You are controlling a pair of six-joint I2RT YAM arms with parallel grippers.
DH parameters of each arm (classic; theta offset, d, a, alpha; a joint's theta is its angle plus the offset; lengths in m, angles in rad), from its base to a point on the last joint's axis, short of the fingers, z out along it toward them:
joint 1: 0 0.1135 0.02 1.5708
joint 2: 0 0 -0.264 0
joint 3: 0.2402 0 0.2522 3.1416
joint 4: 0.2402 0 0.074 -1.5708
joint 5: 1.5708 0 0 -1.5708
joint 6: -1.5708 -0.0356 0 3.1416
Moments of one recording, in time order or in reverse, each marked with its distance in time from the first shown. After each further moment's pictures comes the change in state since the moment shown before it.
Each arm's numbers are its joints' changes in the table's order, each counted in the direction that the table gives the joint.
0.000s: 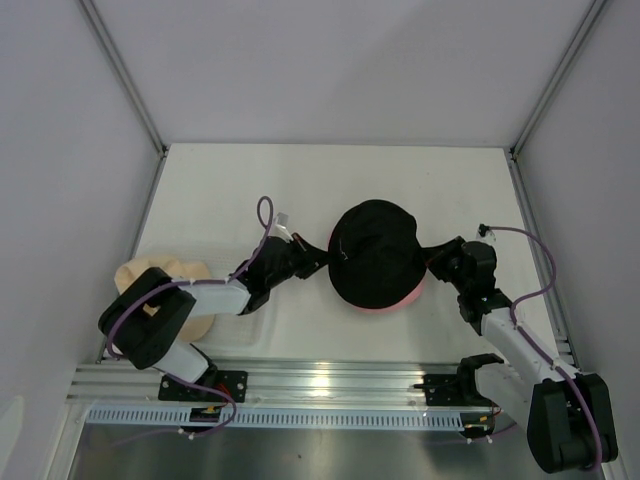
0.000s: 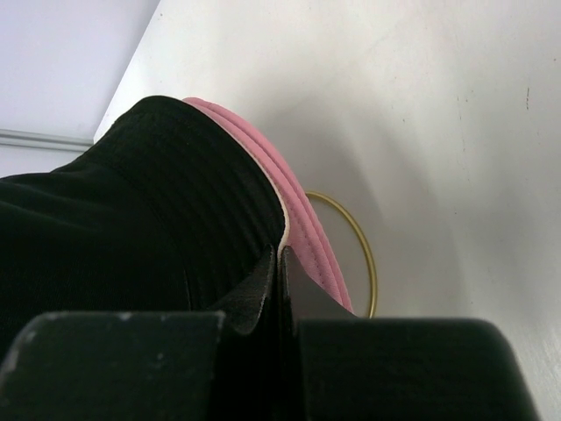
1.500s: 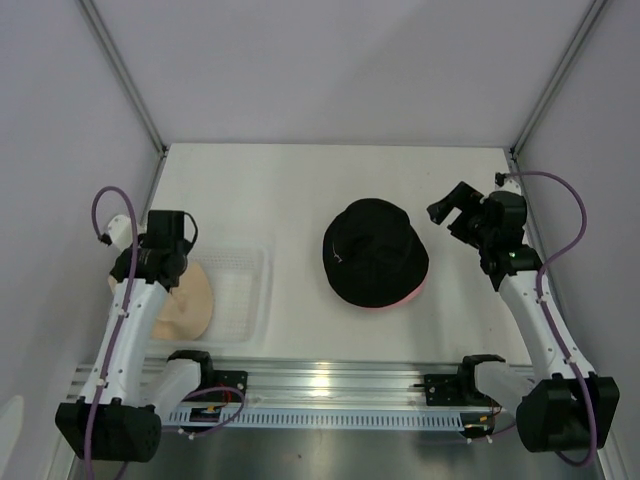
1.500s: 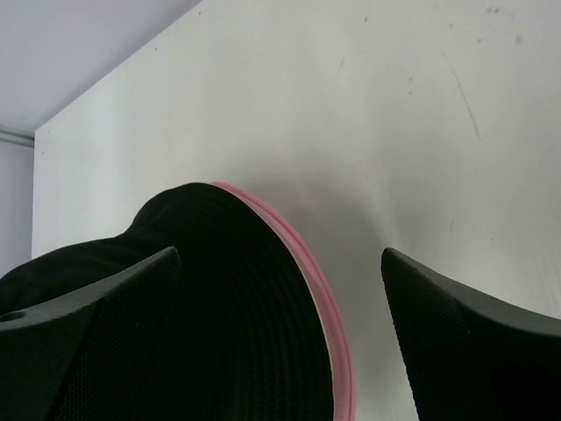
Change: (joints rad) left arm 0.607 0.560 0.479 1.624 -0.755 -0.220; right arm -0.125 -0.075 0.496 0.444 -0.046 0.351
